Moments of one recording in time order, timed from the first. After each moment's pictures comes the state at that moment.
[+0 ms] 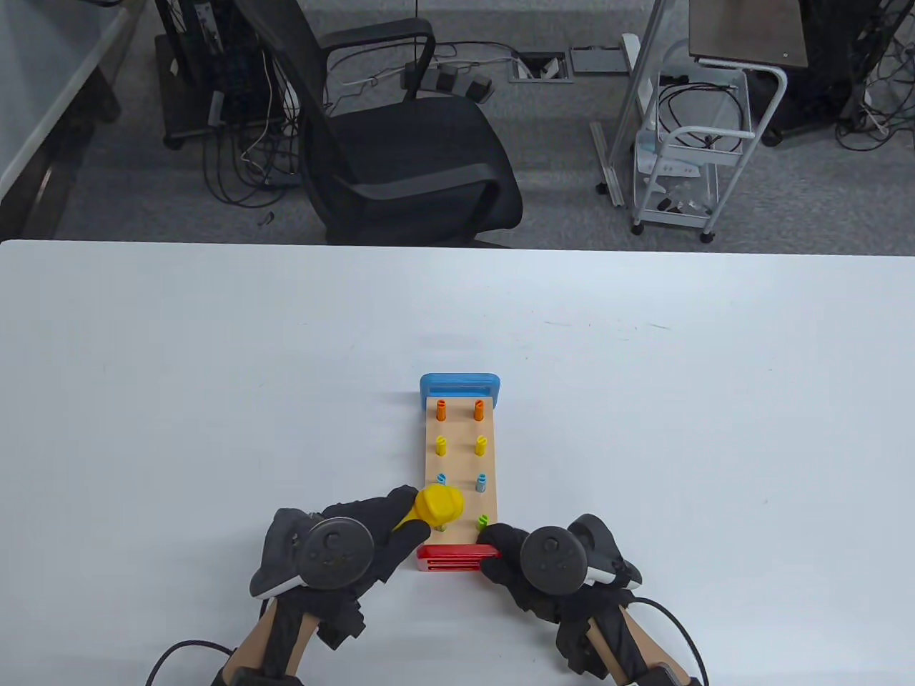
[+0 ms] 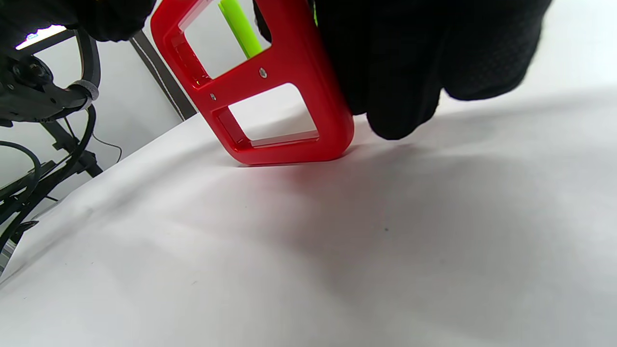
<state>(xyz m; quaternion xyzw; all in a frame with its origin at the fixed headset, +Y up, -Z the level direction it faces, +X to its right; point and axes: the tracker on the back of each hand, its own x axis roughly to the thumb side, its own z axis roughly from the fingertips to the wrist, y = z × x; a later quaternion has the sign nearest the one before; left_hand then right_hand) -0.155 -0.683 -0.163 -0.01 -0.28 0.23 0.93 0.098 -0.751 -0.158 0.32 0.19 0.91 0.20</state>
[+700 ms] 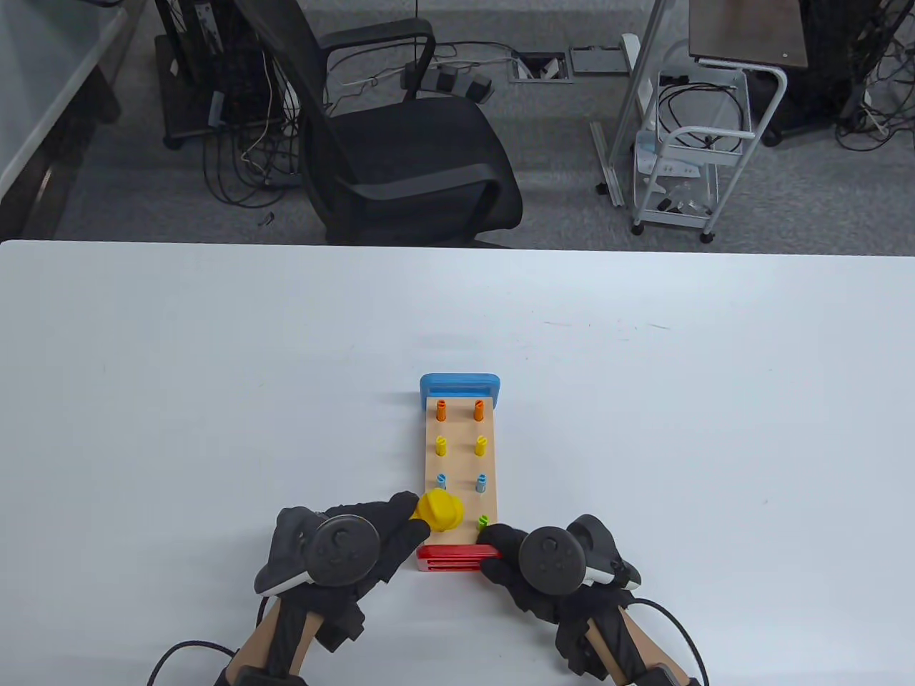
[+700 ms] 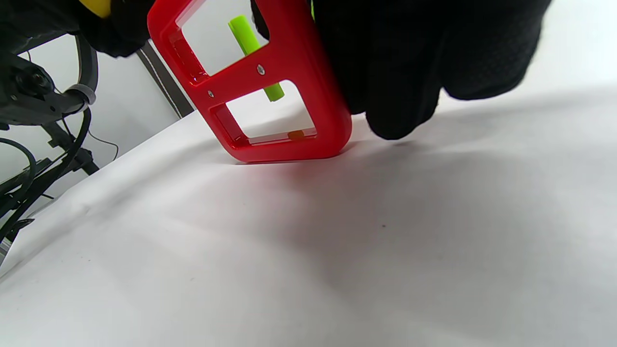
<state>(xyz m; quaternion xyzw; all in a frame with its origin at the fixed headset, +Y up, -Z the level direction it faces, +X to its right) -0.150 -0.696 -0.167 -0.06 -0.26 0.14 0.95 0.097 -0.752 -0.157 0.31 0.19 0.91 0.20</state>
